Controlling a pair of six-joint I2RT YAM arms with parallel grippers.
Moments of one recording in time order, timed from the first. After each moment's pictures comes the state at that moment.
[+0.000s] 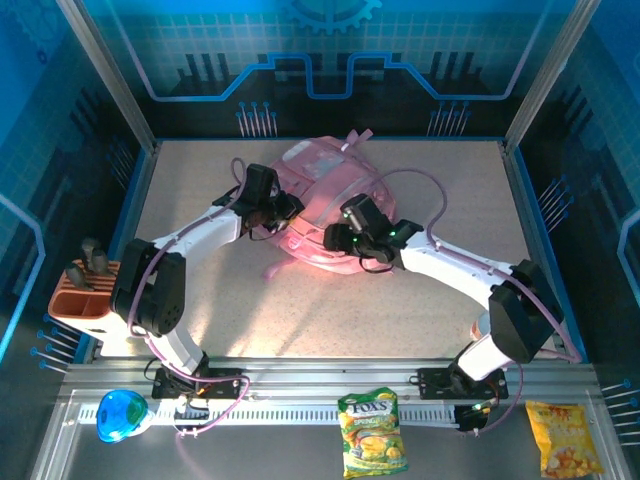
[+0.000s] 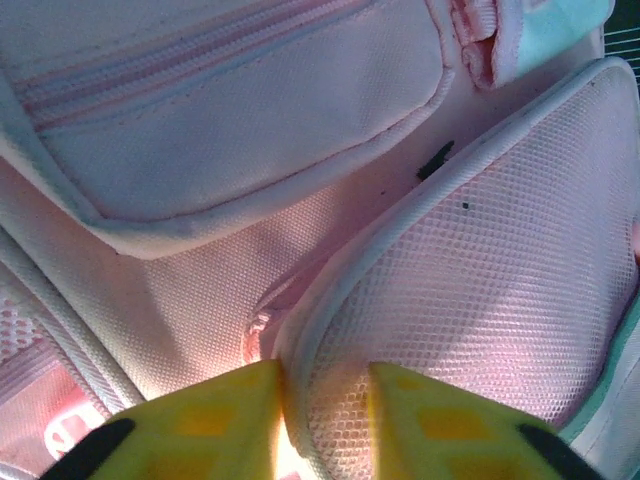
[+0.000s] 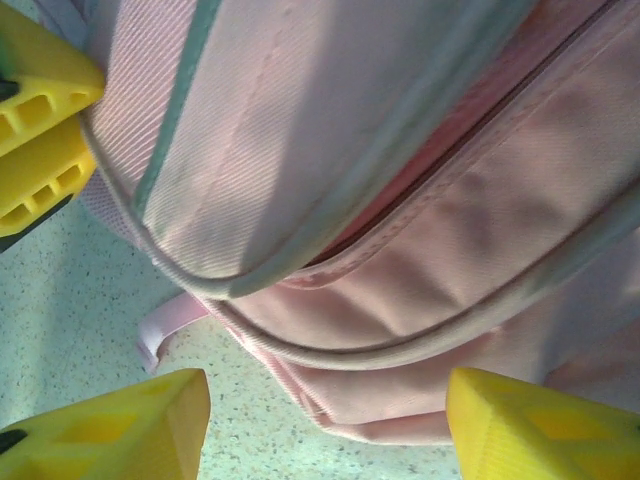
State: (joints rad) left arm -0.34 1.69 1.16 -0.28 0.29 -1.08; right arm 0.73 1.54 1.10 -0.44 0.07 0.78
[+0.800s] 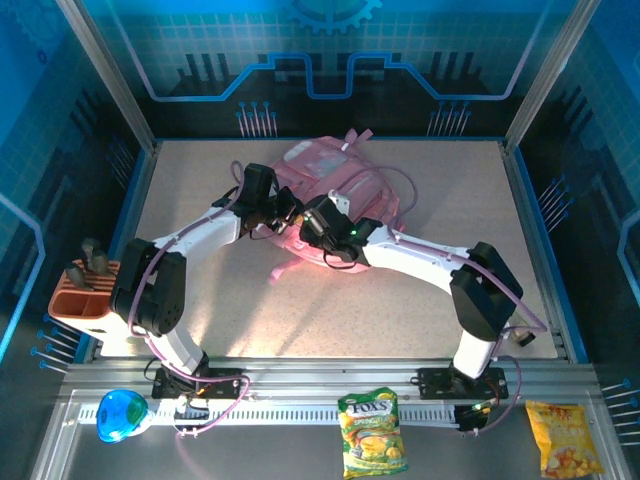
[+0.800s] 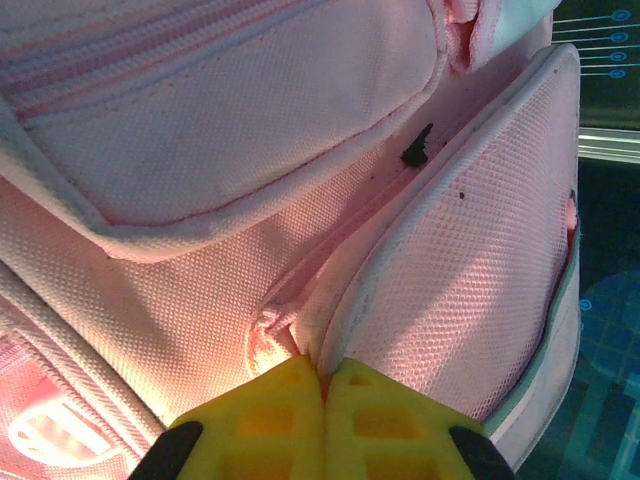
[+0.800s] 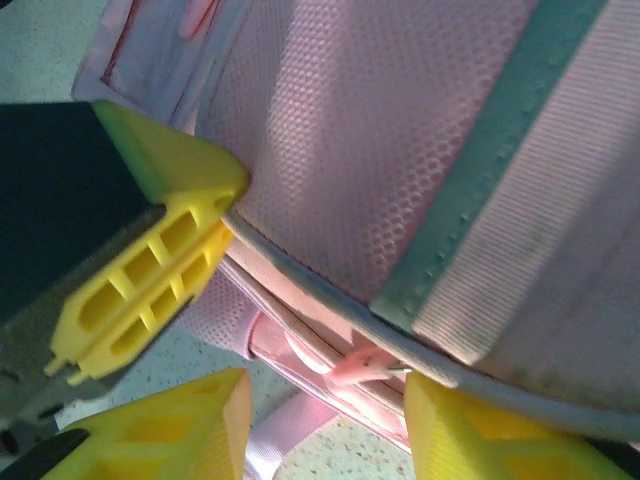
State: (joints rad) left arm -0.33 1.69 1.14 -0.21 0.40 -1.16; right arm 0.86 1.78 1.33 -0.40 0.29 1.01
